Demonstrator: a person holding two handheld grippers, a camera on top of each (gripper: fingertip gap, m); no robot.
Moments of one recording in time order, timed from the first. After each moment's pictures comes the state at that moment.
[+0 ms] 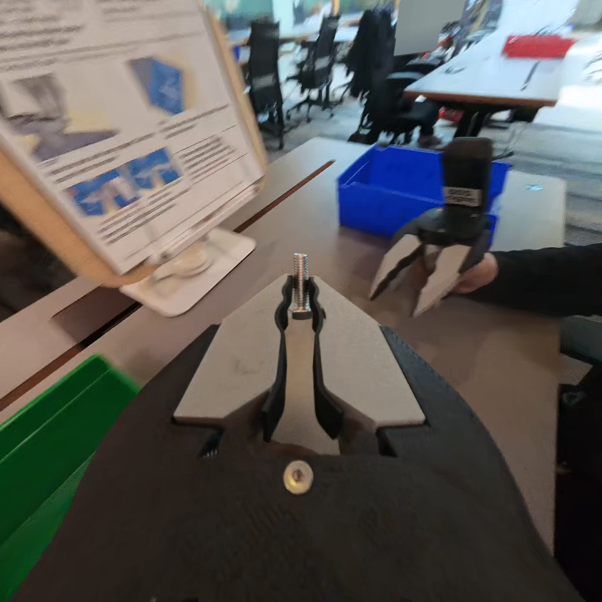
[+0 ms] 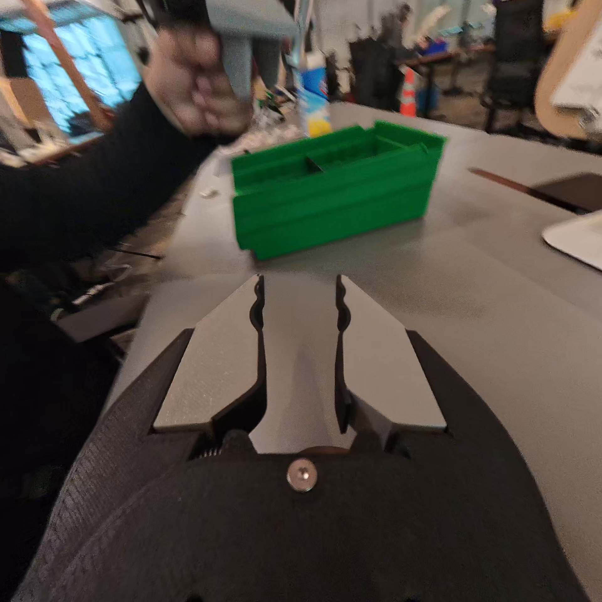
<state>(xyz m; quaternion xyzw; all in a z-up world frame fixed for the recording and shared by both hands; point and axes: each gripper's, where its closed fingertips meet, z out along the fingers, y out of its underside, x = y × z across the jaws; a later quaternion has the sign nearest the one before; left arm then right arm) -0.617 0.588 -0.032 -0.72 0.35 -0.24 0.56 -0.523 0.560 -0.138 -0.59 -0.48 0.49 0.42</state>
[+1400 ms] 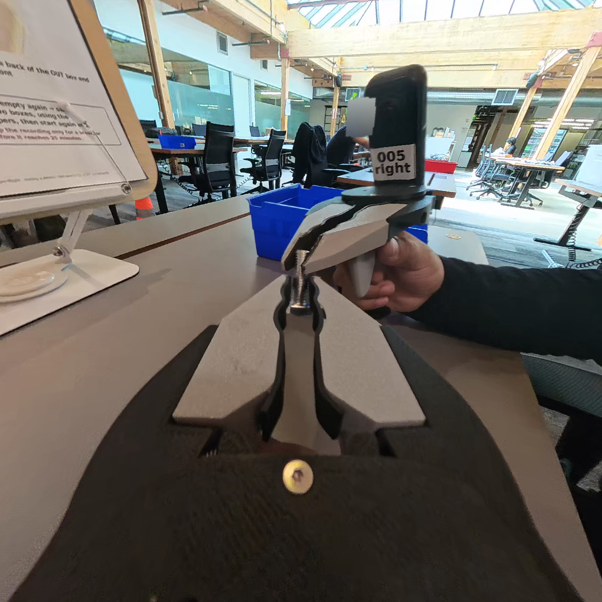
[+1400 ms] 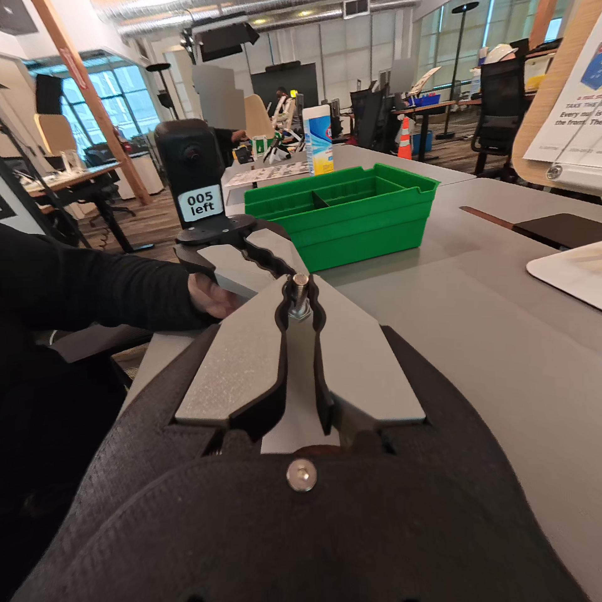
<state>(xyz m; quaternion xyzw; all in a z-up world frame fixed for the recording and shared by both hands) -0.492 0.556 -0.124 -0.63 0.32 -0.36 0.61 -0.508 0.555 -0.114 -0.56 -0.46 0.51 0.45</state>
